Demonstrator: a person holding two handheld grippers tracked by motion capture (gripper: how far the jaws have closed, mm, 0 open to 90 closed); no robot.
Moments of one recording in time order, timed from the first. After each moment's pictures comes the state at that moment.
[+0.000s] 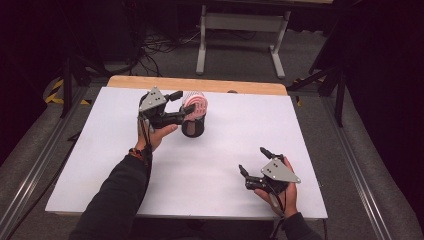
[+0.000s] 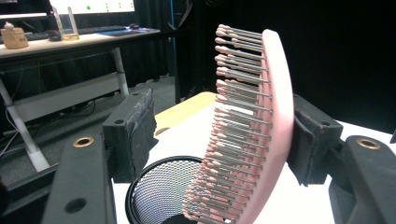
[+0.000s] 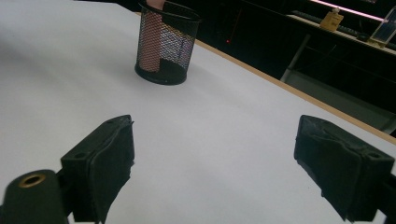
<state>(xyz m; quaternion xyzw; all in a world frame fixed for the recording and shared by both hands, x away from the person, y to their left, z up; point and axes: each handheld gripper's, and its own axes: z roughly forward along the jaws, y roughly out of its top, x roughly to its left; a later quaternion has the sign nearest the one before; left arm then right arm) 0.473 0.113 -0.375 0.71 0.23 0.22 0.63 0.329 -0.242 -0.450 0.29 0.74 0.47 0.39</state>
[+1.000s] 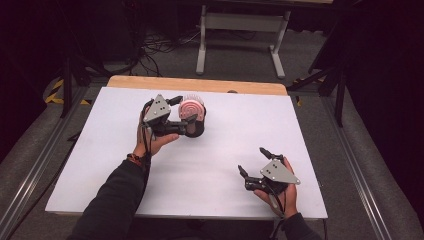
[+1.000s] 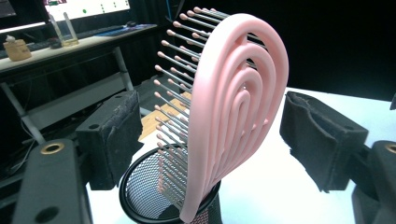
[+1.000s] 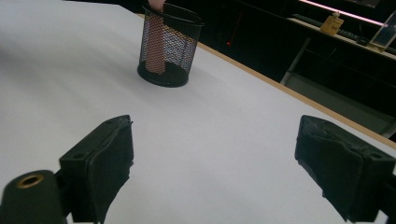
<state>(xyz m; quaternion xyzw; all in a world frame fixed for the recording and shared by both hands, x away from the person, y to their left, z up) 0.454 0.106 -0.378 0.73 0.20 0.26 0.59 0.327 -0.241 -0.448 0.28 0.74 0.47 0.39</state>
